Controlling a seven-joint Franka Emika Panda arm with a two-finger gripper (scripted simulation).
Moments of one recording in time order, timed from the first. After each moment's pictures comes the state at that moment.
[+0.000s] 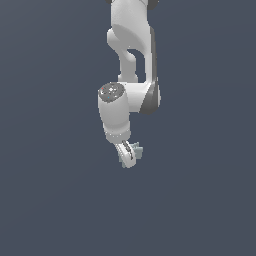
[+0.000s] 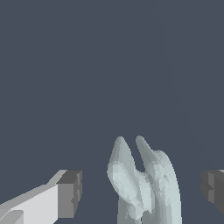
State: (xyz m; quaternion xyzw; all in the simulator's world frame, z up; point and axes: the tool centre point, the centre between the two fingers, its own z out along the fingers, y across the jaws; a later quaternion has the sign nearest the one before) arm 0.044 -0.029 0.119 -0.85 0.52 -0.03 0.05
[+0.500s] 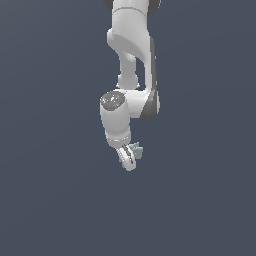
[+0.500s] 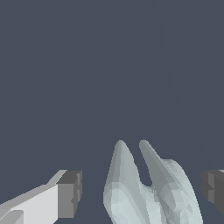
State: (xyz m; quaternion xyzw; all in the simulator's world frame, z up) arm 0.046 -0.027 0.092 -0.85 0.52 -0.03 0.05
